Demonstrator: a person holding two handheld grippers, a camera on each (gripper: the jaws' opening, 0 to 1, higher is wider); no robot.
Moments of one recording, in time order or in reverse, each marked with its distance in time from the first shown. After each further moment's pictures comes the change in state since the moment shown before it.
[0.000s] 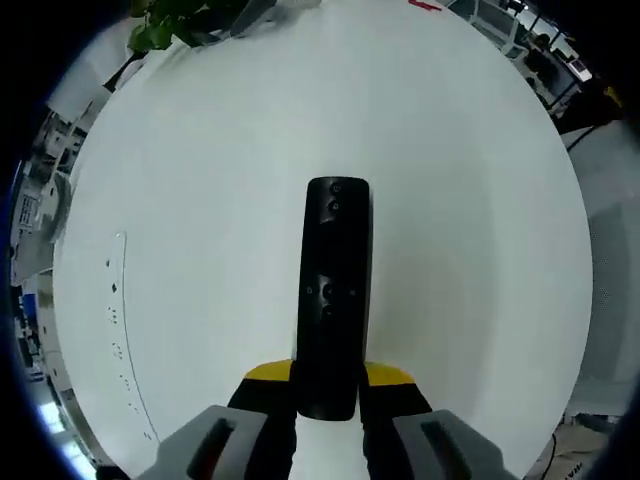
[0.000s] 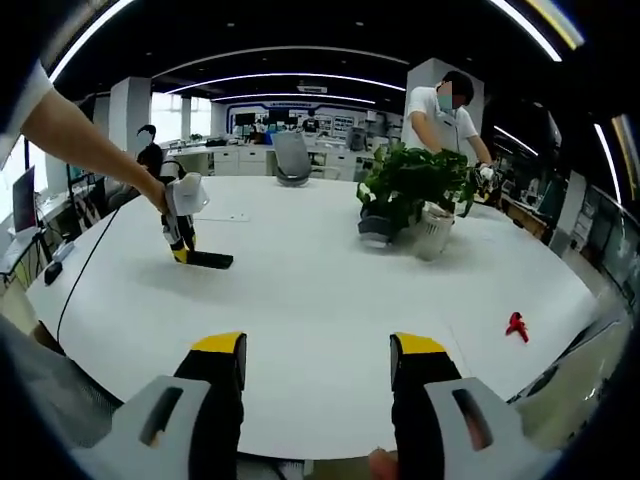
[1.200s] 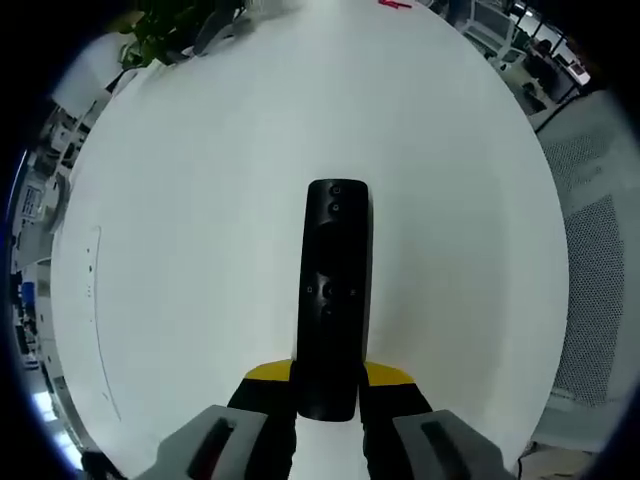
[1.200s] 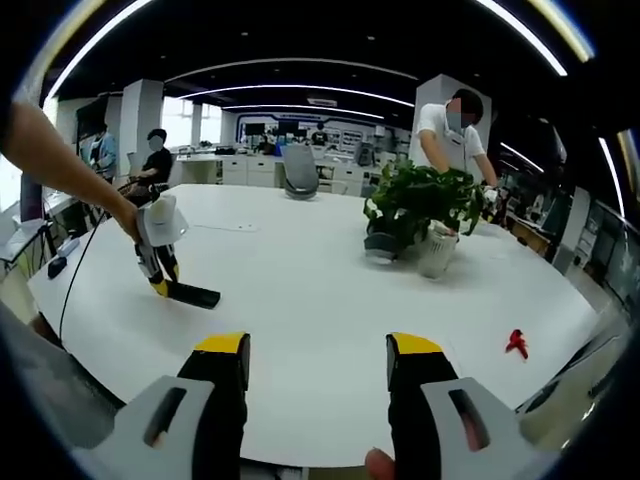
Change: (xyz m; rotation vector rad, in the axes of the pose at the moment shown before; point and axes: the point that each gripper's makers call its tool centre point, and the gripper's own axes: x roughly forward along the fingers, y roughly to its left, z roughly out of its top) left arm -0.004 -0.104 -0.009 -0.038 -0.024 0.003; right arm -0.006 0.008 0.010 -0.045 -0.063 0.025
